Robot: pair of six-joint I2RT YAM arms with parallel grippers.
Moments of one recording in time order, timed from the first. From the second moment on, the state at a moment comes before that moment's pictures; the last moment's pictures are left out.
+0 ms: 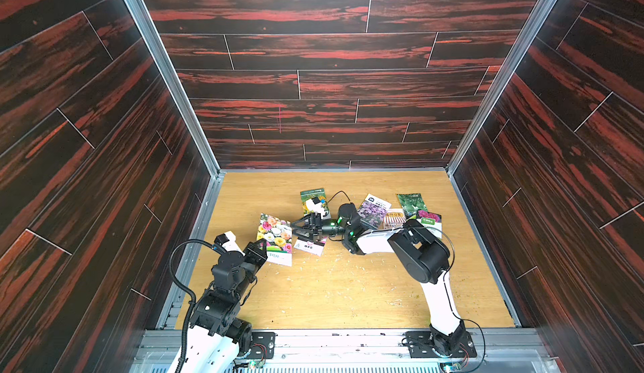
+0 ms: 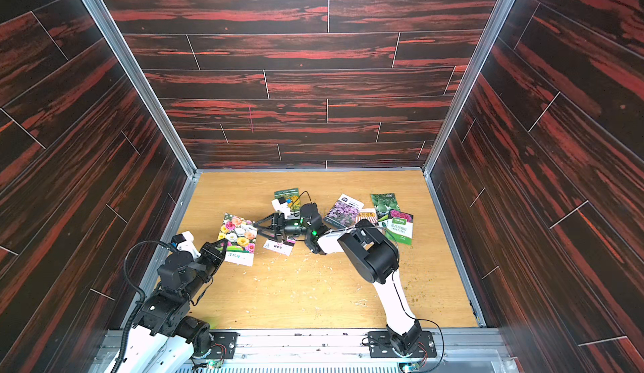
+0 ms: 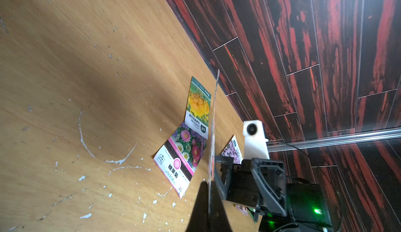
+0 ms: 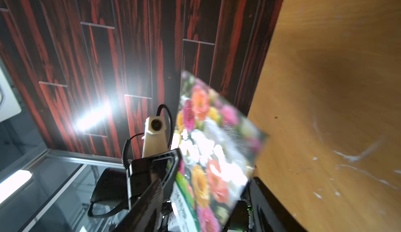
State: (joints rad) left arm -0.29 0.45 0.43 -0.32 -0.05 -1.10; right arm 0.79 2.17 1.22 1.04 -0.90 1.47
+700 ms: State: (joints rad) left arm -0.26 0.61 0.74 -0.67 -0.38 -0.98; right arm 0.86 2.19 1.26 0.72 -0.74 1.30
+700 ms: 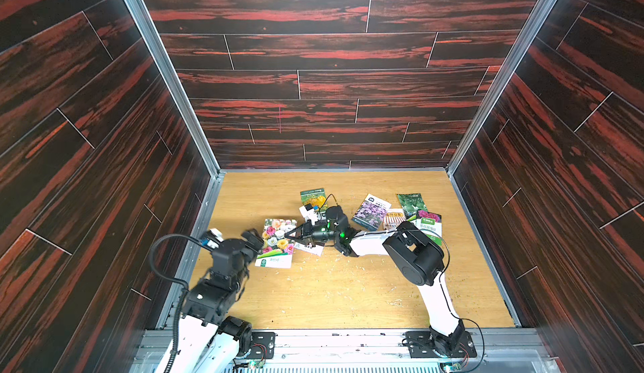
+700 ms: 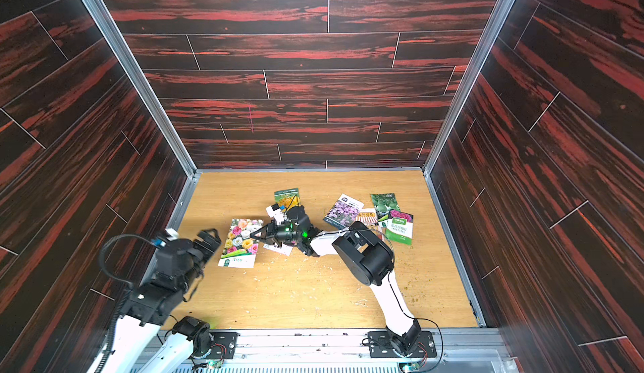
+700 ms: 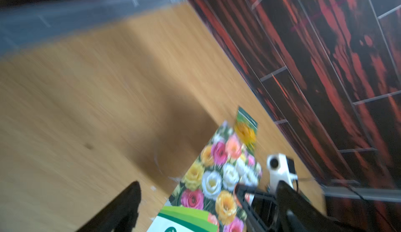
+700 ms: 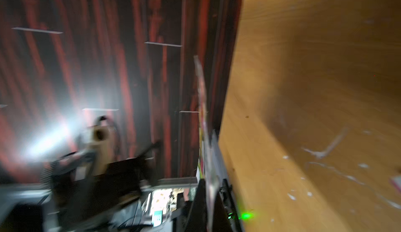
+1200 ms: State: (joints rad) left arm -0.24 0.80 0.90 -0.67 -0.39 -0.85; right arm 1.03 2.48 1.71 0.42 -0.61 1.26
